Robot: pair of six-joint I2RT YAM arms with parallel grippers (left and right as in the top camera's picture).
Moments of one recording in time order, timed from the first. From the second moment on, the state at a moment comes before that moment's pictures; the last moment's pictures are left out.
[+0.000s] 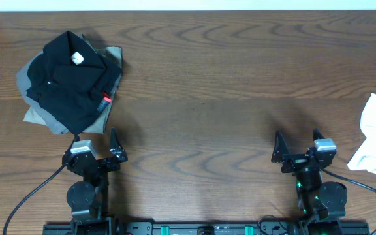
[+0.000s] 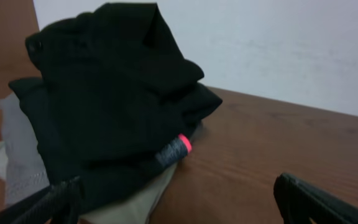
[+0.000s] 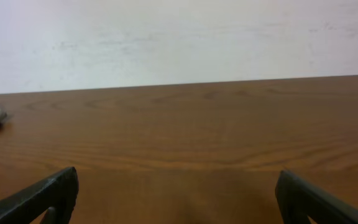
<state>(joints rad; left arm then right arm) 0.11 0.01 0.01 -0.10 -0.01 -0.17 0.09 0.01 0.01 -0.07 -0.01 0.15</state>
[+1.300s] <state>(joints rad) 0.11 0.03 0.01 -0.11 -0.01 -0.17 0.09 0.01 0.01 -0.07 -0.01 0.15</state>
